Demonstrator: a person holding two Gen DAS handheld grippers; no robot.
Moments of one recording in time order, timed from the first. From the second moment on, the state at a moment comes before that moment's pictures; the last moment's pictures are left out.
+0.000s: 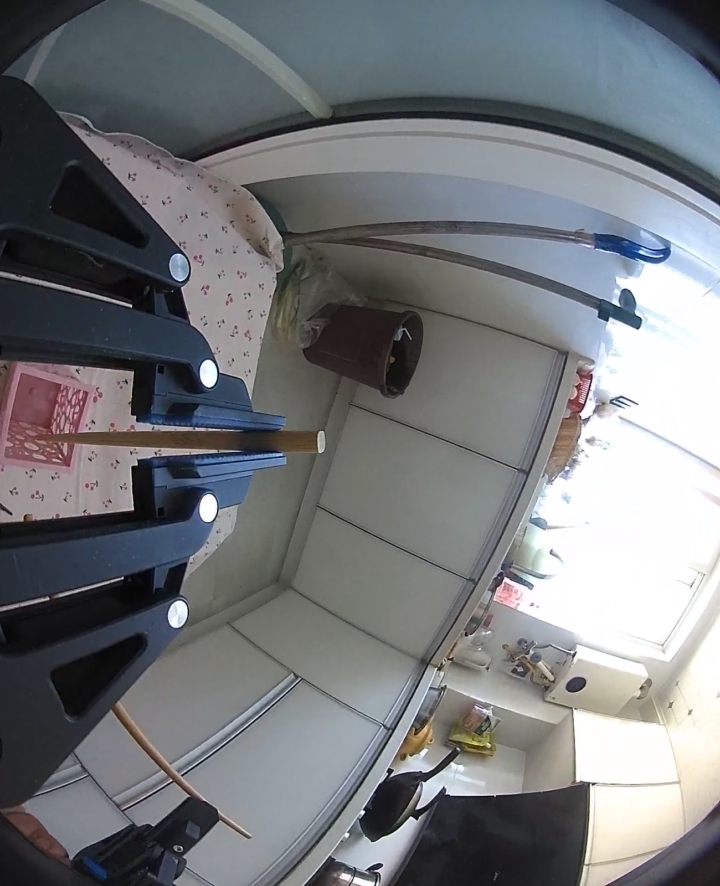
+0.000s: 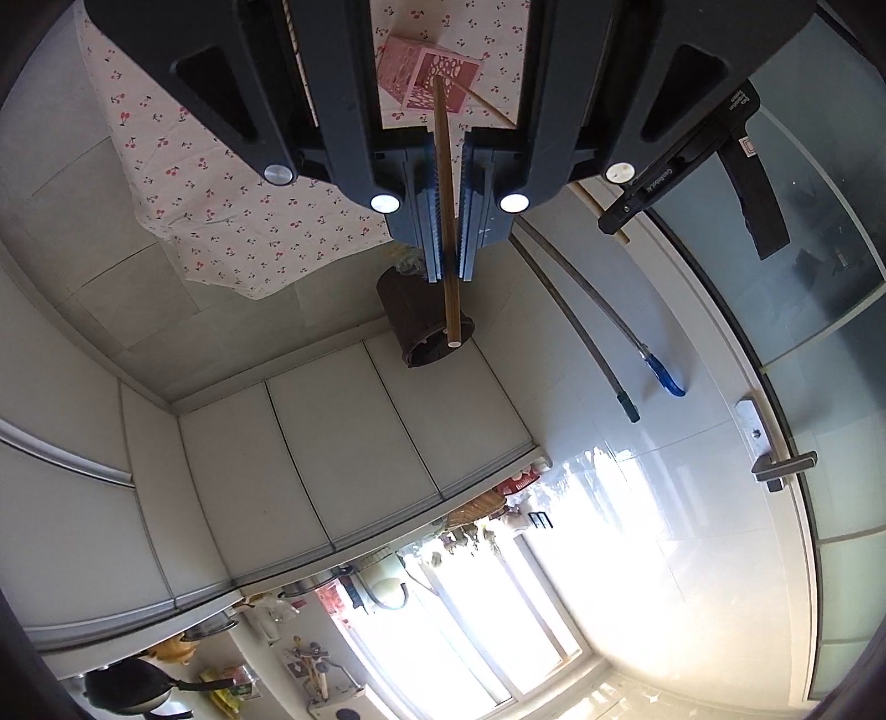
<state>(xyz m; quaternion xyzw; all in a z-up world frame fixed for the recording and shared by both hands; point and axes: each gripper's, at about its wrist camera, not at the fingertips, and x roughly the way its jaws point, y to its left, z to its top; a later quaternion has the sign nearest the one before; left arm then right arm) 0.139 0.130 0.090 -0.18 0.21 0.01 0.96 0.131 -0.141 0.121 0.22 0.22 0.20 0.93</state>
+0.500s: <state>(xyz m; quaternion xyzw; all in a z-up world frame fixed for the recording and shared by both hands) 0.118 0.160 0.093 -0.21 0.22 0.01 0.95 0.167 -0.108 0.084 0.22 0.26 0.19 0.92</state>
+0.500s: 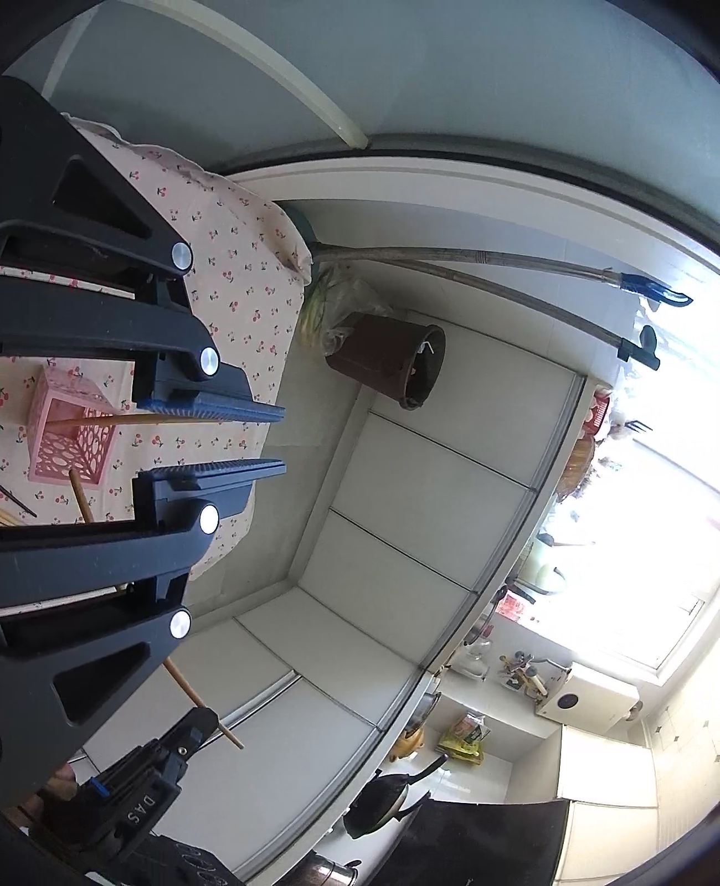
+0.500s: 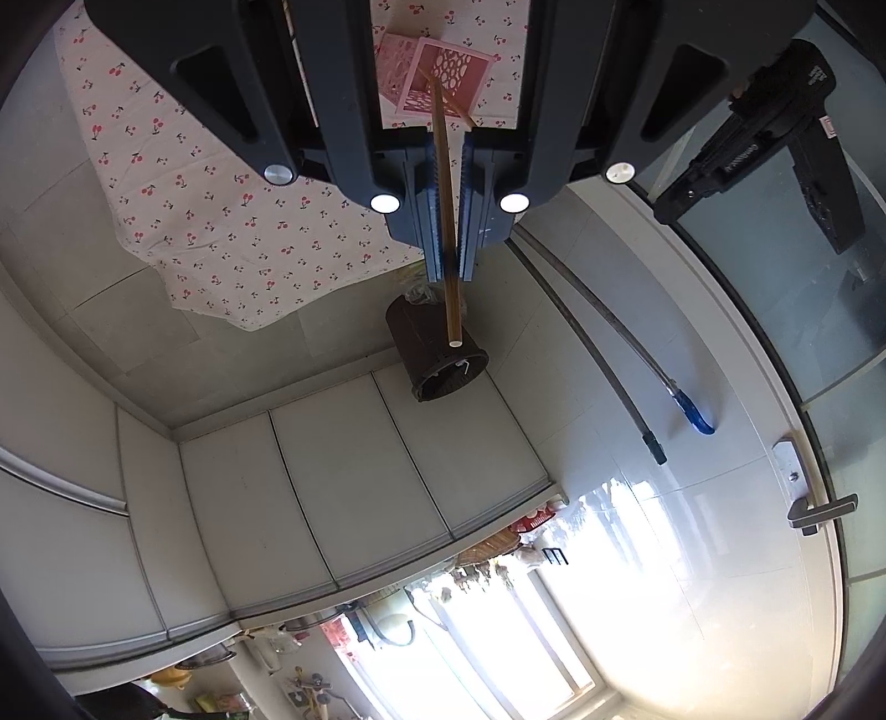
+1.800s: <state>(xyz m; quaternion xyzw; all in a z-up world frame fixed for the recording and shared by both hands) 0.102 0.058 0.040 -0.05 0.33 -0.03 0.94 0.103 -0.130 0.038 0.09 0.31 0.12 0.94</state>
